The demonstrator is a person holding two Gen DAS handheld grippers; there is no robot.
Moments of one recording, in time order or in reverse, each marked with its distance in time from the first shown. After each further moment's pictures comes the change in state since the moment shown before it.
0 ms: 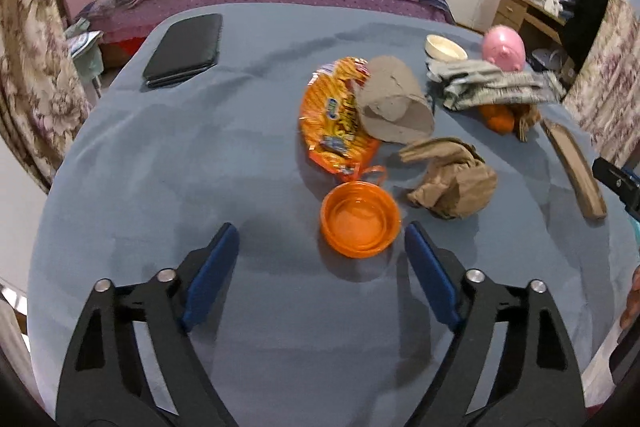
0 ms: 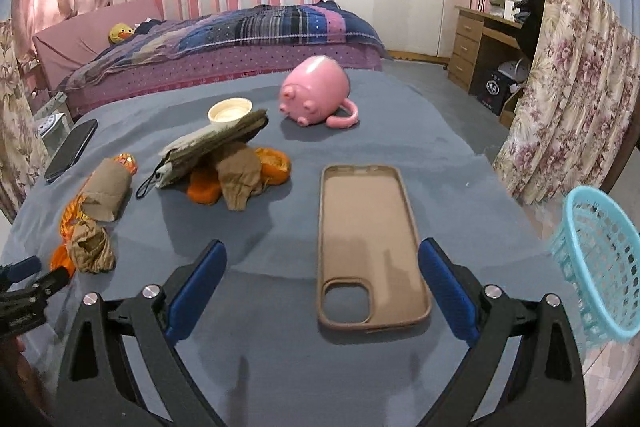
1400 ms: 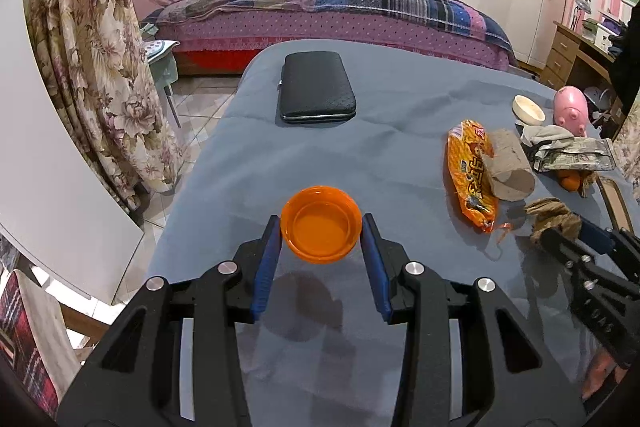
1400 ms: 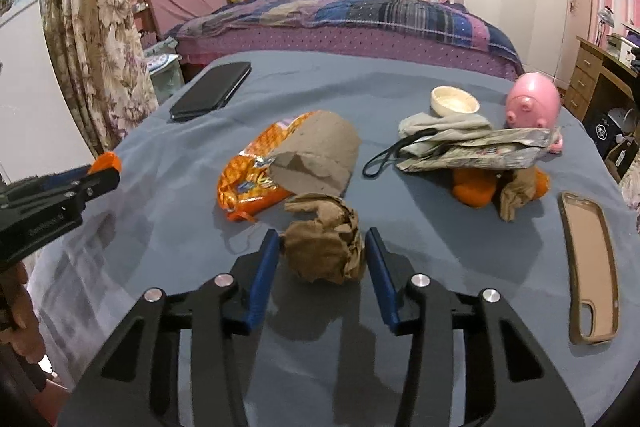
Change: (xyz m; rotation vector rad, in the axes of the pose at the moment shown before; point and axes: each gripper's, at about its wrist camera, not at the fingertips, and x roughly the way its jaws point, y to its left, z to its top) left arm -0.041 0.086 0.014 -0.123 -0.090 0.191; right arm 0.005 0.160 -0.019 -0.241 0.030 0.345
